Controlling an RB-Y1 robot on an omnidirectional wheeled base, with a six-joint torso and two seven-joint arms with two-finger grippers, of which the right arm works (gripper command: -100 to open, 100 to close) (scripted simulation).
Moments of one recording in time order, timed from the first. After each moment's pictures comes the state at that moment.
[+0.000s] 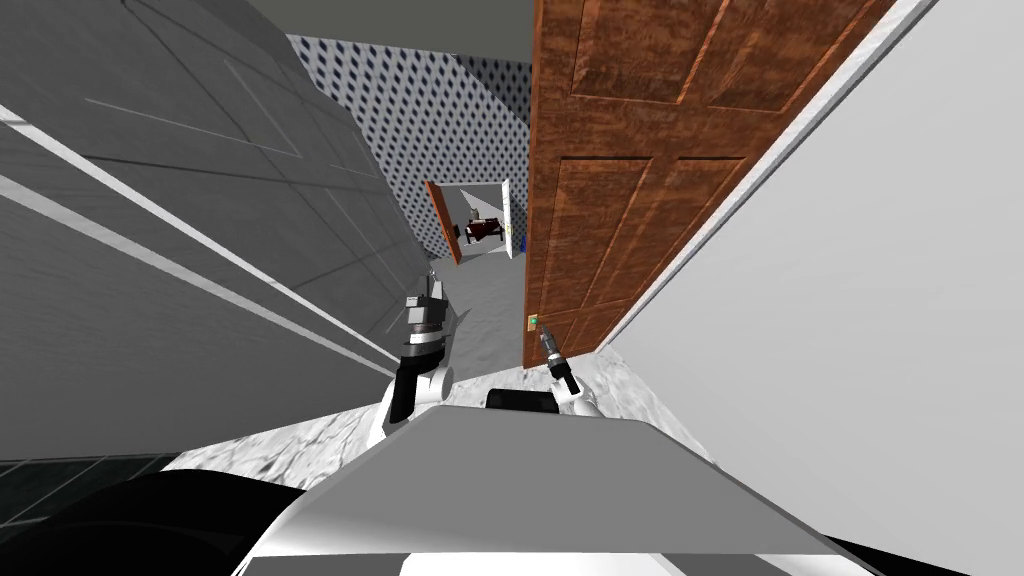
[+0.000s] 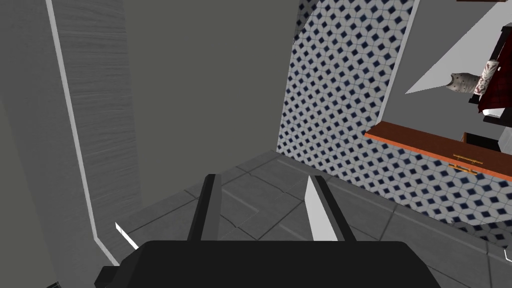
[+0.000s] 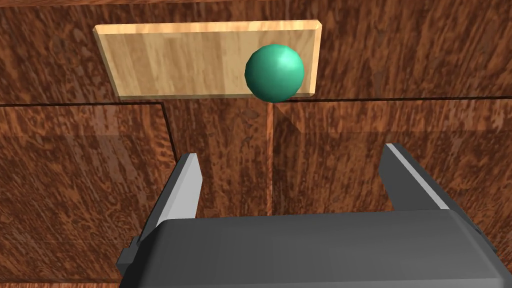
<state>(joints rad) -0.14 -0.03 0.24 -0.66 -0.05 -0.79 0.02</state>
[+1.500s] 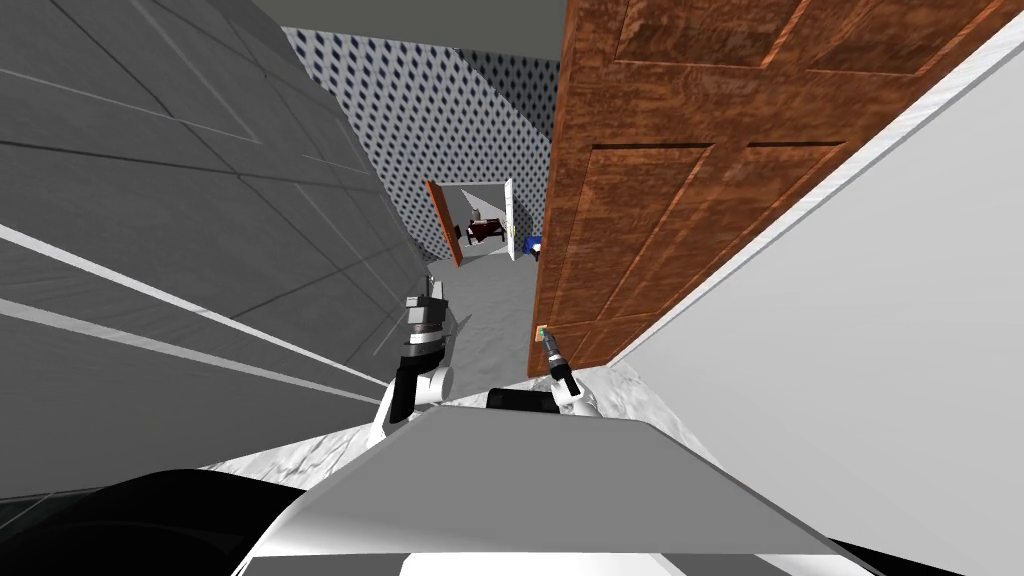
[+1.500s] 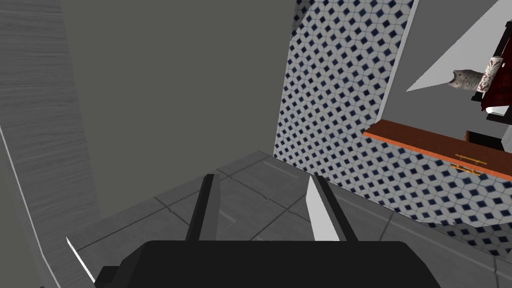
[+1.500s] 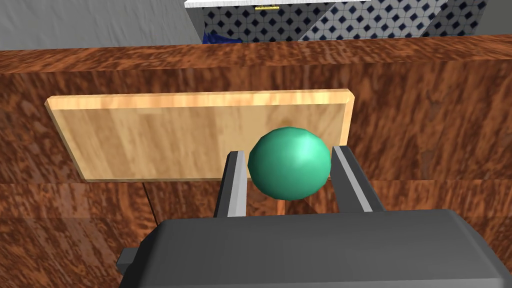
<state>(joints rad) -0.12 -0.01 0.21 -0.67 -0.06 -0.77 0.03</state>
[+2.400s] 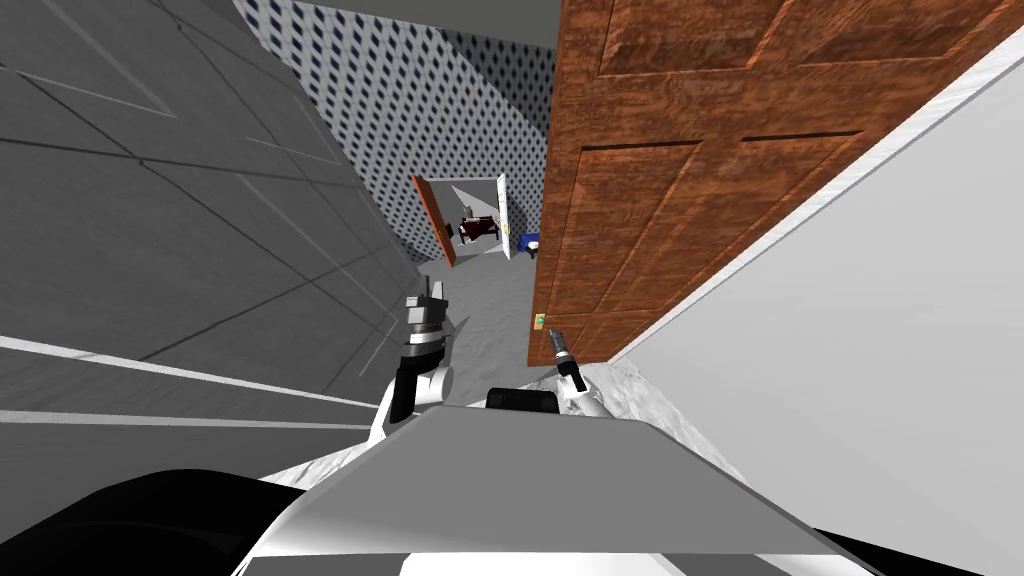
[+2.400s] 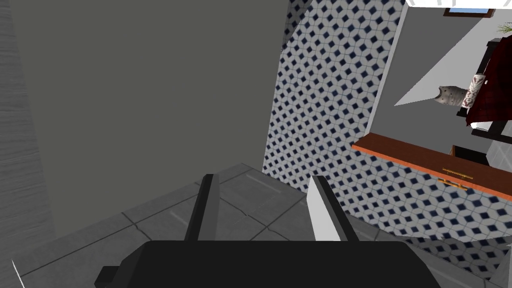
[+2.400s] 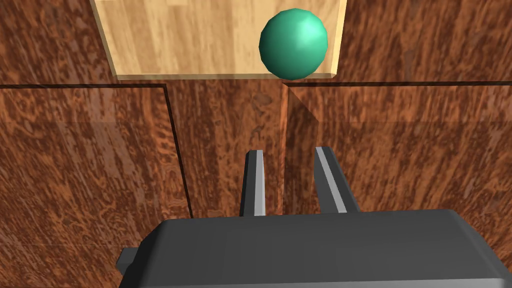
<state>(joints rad) -0.18 -0.06 0.15 -0.60 -0.09 -0.80 0.03</state>
